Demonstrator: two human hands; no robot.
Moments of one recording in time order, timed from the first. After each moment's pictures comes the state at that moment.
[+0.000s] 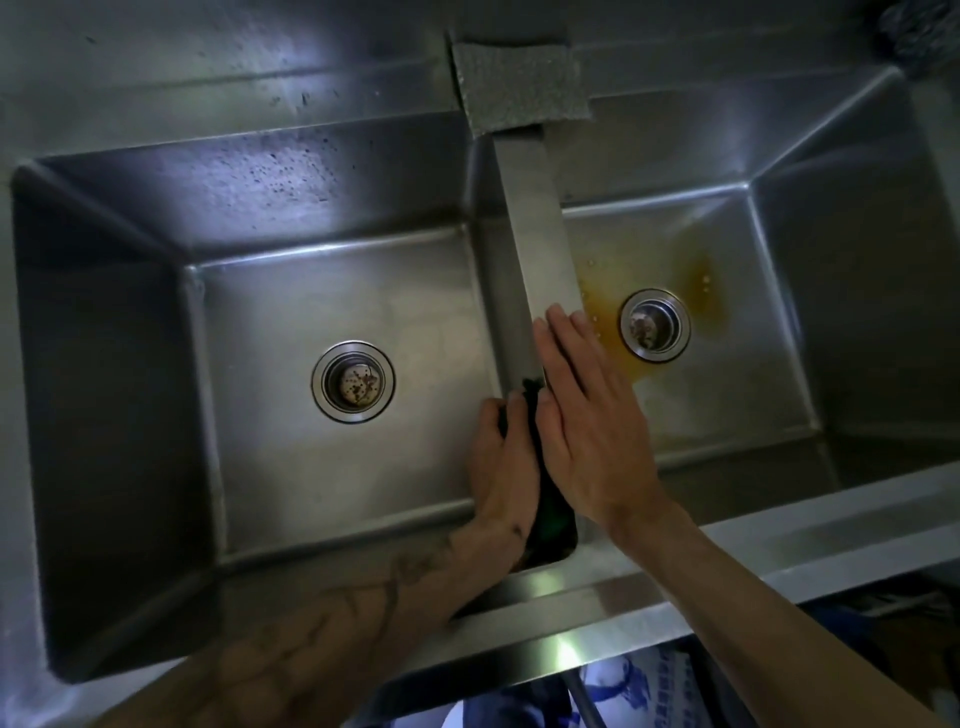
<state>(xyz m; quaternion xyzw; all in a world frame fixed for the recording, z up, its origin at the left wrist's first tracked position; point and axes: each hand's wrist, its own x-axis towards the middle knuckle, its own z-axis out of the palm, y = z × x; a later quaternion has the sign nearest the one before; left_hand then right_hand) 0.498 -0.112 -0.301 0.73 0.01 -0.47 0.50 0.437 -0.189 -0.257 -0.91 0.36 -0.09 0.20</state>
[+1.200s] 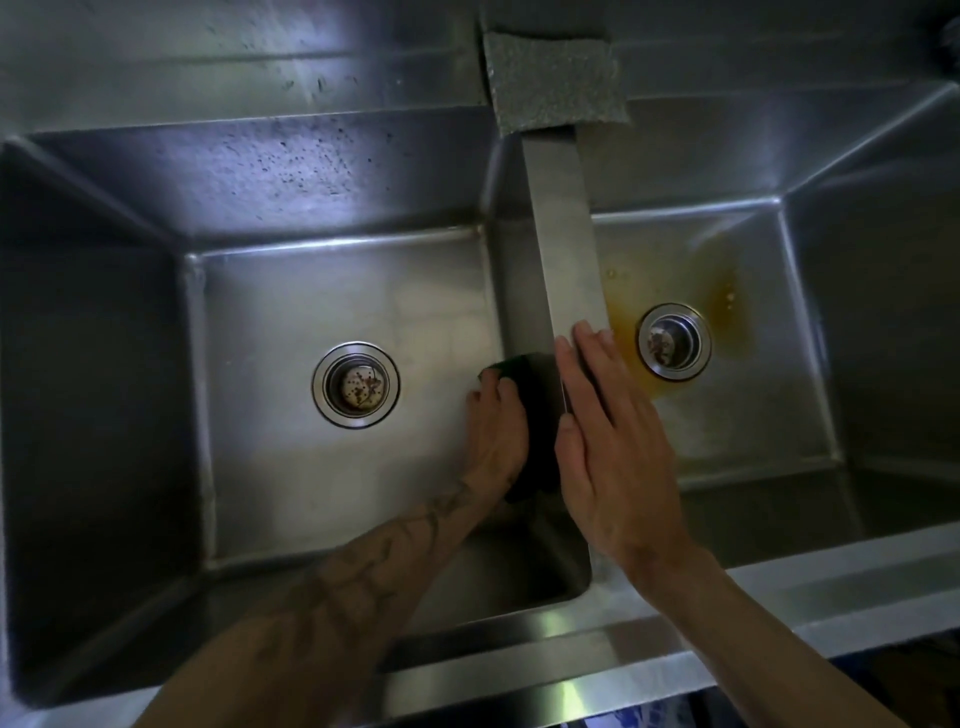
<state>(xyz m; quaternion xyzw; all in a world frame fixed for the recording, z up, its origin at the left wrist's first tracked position) 0.540 -0.150 -0.359 0.80 -0.11 -0.46 0.38 0.436 -0.191 -0.258 -0.90 0.35 -0.11 0.22</state>
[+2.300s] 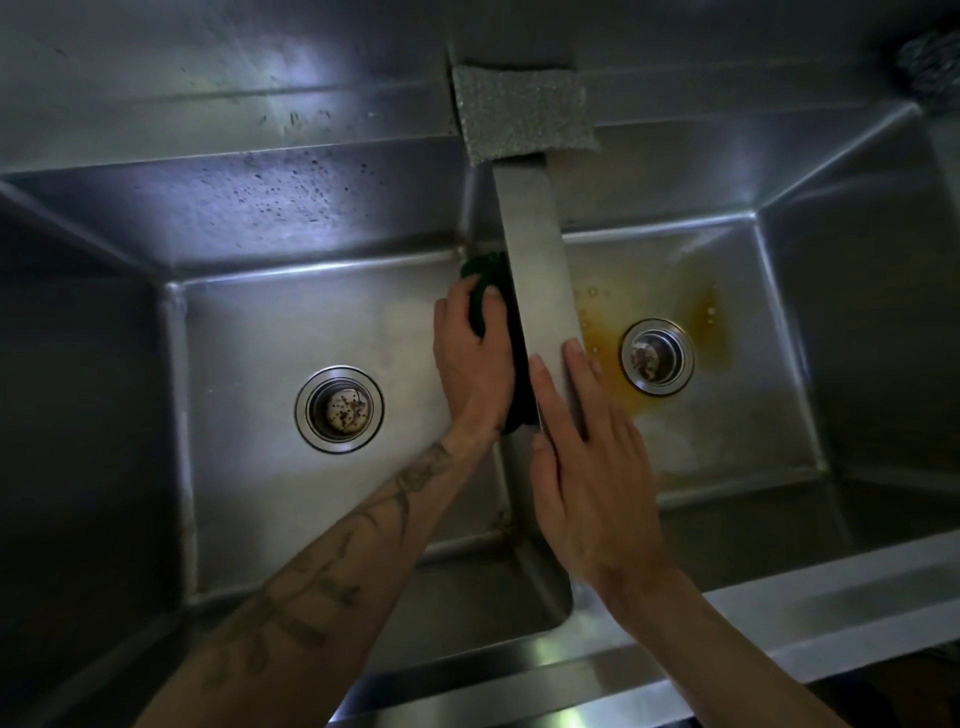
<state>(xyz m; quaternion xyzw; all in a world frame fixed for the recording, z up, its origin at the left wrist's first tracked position) 0.586 -0.215 -0.325 0.78 -0.14 -0.24 0.56 0.439 -0.187 -0.247 -0.89 0.40 -0.03 0.22</state>
